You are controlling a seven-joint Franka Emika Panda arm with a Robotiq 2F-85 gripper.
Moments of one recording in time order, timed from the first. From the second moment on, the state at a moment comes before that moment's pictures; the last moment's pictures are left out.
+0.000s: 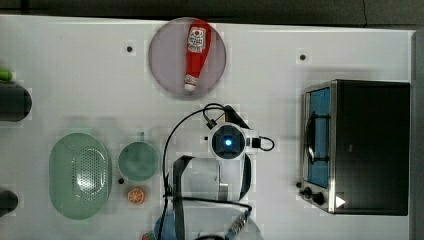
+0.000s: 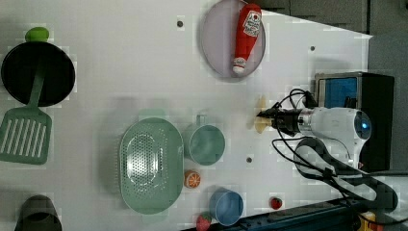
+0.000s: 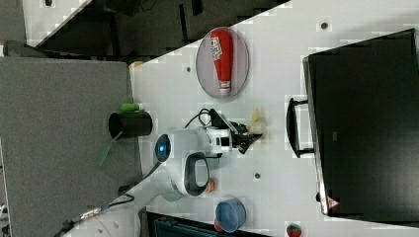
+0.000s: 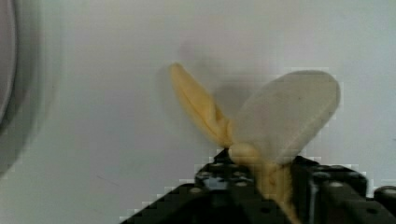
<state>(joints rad) -0.02 0.37 -0.03 -2.46 -0.04 1.27 0.04</state>
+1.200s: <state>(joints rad) -0.01 -0.34 -0.03 -1.94 -0.05 0.21 0.04</state>
